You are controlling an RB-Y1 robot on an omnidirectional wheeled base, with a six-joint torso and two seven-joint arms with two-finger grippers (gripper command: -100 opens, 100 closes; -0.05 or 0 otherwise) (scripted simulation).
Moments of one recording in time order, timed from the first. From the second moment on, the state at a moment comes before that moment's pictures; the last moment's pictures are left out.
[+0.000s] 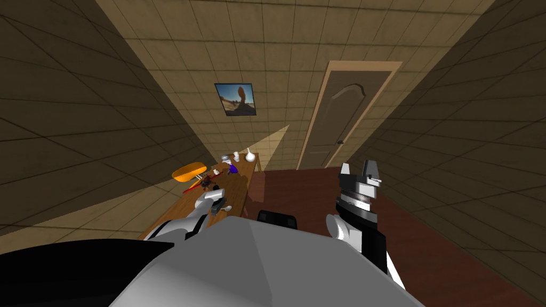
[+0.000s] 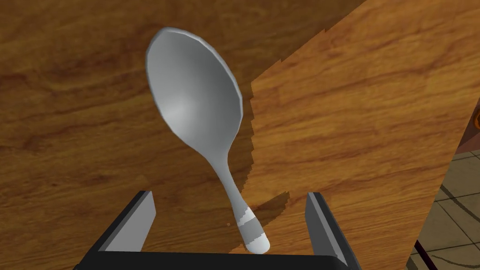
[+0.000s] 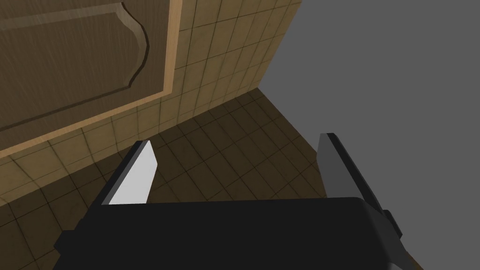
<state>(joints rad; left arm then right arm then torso) -0.13 0.53 0.33 -0.70 0.23 1.02 -0.54 0.53 0.04 -0.07 -2.31 -0.10 -0.52 0.10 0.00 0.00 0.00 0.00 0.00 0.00</state>
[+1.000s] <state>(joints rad) -0.08 0.55 0.36 -0.68 0.27 1.00 -0.54 0.53 0.04 -0.07 -2.31 -0.10 -0.52 0.10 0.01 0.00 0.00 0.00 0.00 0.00</state>
